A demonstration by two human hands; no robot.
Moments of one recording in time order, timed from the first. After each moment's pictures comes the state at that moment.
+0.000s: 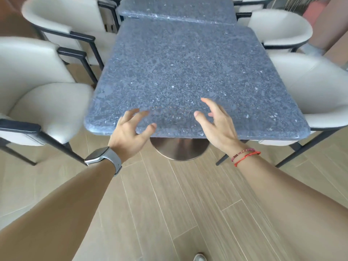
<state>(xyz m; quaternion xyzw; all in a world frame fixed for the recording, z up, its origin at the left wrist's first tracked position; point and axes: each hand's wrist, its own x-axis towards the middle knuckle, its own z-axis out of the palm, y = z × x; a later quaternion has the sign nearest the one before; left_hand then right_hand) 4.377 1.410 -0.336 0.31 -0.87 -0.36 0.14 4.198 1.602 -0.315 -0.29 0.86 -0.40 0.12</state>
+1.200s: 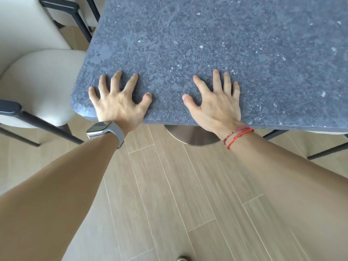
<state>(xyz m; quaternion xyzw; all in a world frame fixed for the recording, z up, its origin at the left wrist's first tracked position) 4.335 1.301 -0.458 0.42 -0.90 -0.05 0.10 4.179 1.473 -0.450 -0.35 0.93 -0.07 0.02</state>
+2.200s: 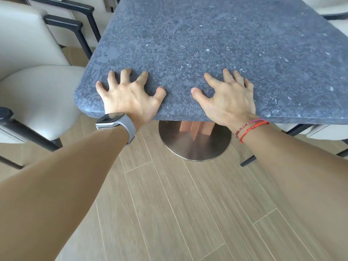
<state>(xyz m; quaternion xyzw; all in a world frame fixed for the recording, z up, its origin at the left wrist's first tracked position) 4.330 1.290 -0.467 0.40 -0.90 -0.02 0.15 4.190 1.462 -0.456 -0.32 0.94 -0.09 -0.05</state>
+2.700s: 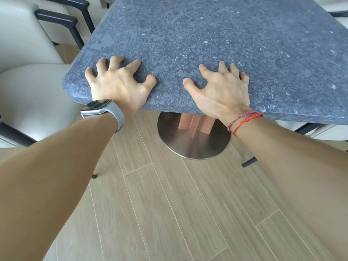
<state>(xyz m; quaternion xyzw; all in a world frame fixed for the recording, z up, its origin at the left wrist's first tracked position) 4.320 1.244 -0.467 0.39 -0.91 -0.04 0.16 4.187 1.419 -0.457 -0.30 0.95 -0.09 -0.06</state>
